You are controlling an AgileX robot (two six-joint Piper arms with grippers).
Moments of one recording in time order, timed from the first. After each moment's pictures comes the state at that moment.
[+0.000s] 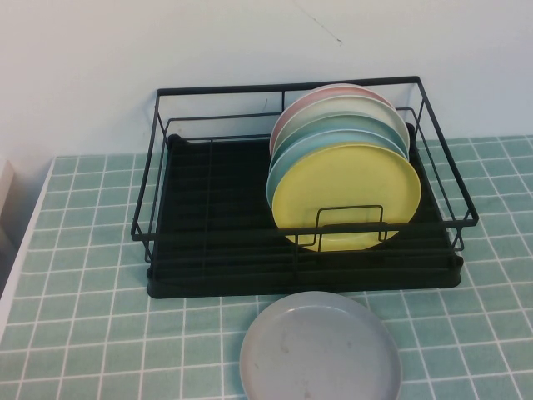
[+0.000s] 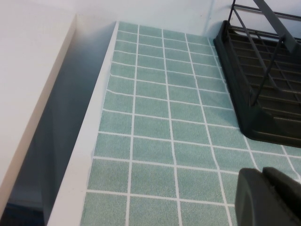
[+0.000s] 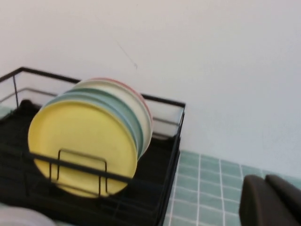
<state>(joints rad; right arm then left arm) -0.07 0.27 -0.48 0.62 0.51 -0.74 0.06 -0.01 0.02 -0.20 0.37 -0.08</state>
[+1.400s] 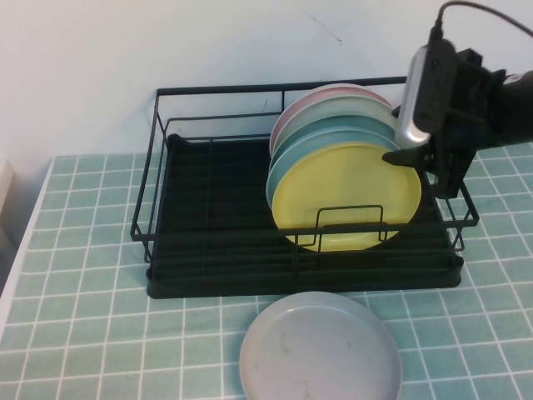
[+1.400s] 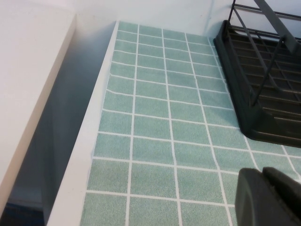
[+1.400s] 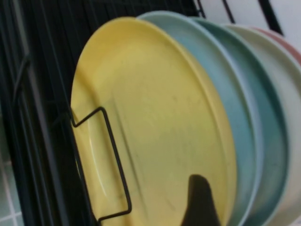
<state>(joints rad) 0.27 1.68 -1.31 0.71 0.56 -1.66 0.06 -0.01 0.02 -0.20 0.37 -0.08</state>
